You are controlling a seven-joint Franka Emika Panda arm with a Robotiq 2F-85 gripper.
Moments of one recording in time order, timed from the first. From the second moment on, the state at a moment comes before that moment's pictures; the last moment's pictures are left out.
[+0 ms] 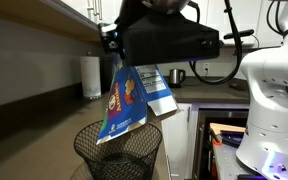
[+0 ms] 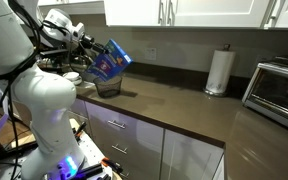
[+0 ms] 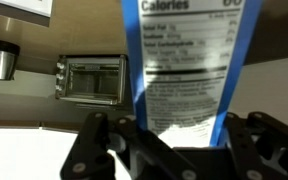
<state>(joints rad) 0.39 -0.27 0.61 -2.34 -0.96 1.73 2.05</state>
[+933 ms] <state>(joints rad) 0.39 -0.24 0.58 -2.34 -0.96 1.73 2.05</state>
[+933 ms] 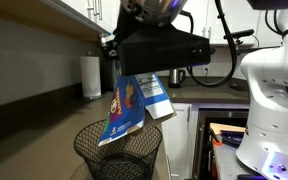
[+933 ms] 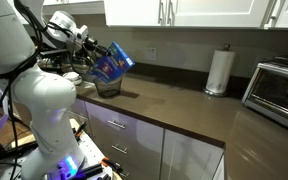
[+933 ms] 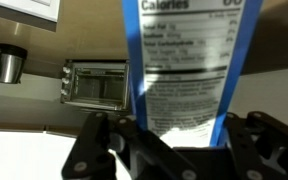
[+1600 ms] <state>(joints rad) 0.43 -0.23 0.61 -2.32 -0.96 1.66 2.05</state>
